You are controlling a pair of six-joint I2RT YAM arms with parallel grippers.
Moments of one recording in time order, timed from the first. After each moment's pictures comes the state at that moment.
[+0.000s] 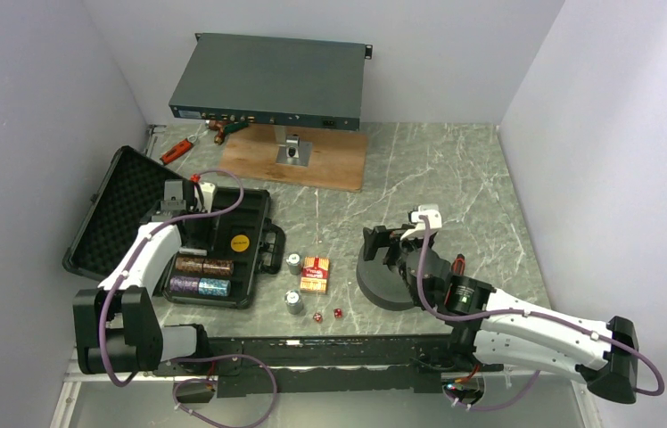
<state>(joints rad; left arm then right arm) 0.04 1.27 0.81 -0.56 -0.08 0.21 1.12 0.76 0.56 0.01 0.86 0.37</state>
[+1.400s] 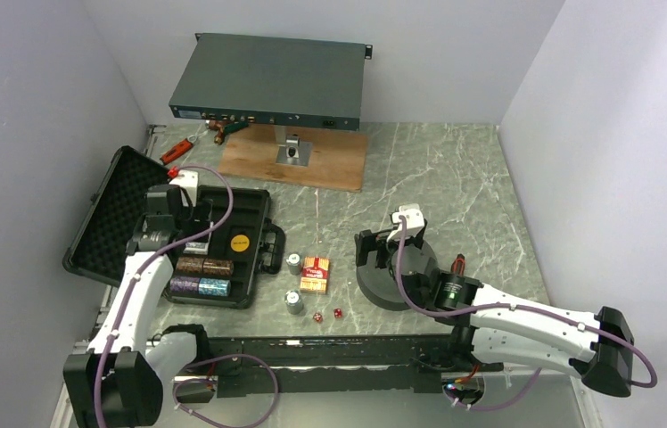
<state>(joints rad) 0.04 1.01 0.76 -0.47 -0.17 0.21 1.12 0.85 0.56 0.01 0.80 0.33</state>
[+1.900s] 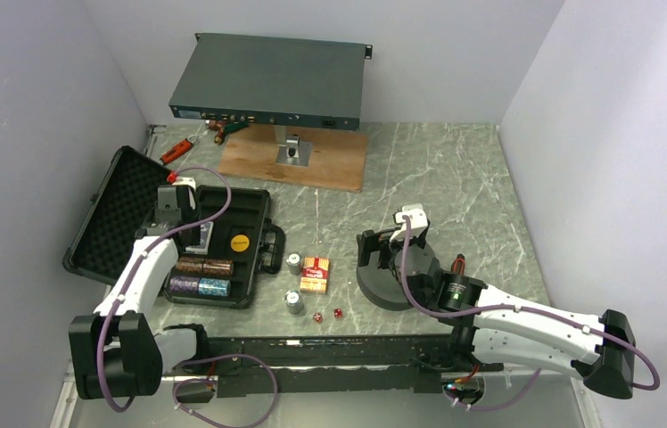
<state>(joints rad) 0.04 1.15 0.75 -0.46 -0.34 0.08 1.12 0.83 0.57 -0.02 0.80 0.34</state>
